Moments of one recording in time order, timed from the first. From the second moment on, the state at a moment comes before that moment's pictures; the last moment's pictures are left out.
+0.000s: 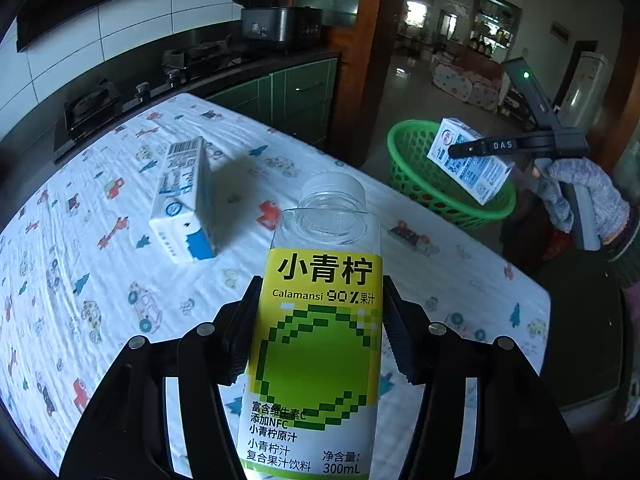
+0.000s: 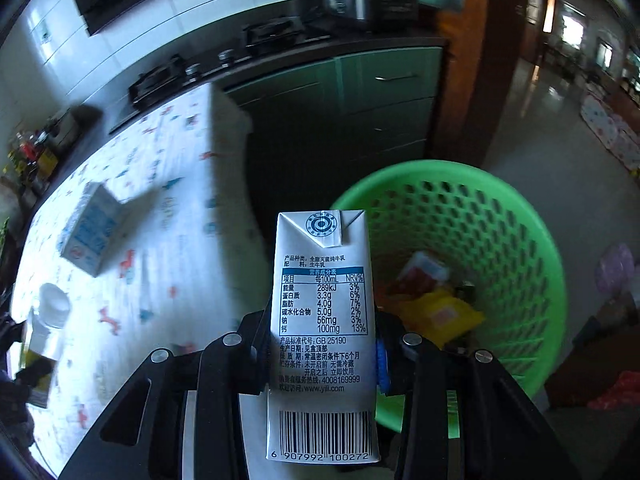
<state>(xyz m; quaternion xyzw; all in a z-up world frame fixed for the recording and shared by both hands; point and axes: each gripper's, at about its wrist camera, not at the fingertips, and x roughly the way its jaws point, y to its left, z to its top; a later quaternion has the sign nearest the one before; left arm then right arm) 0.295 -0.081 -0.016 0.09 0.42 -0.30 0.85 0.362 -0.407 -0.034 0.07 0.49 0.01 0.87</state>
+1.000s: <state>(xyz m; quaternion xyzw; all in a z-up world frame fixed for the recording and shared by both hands) 0.344 -0.255 0.006 0.04 0.40 -0.36 0.84 0.368 -0.534 -0.100 0.09 0.47 -0.07 0.87</state>
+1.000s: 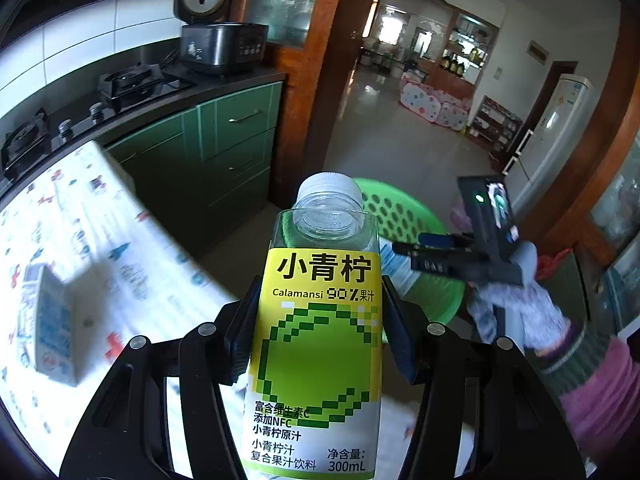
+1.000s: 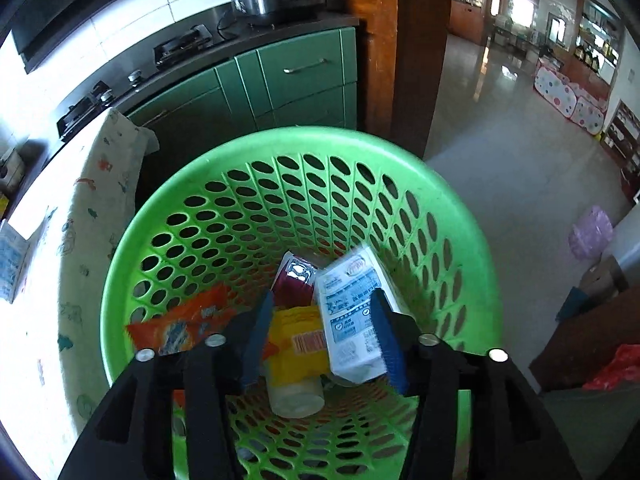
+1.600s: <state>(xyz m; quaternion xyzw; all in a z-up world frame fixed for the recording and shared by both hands) 0.387 -0.362 -0.038 0.01 0.43 -0.35 0.83 0.267 -0.551 -0.054 0.09 0.41 -0.05 0.91</state>
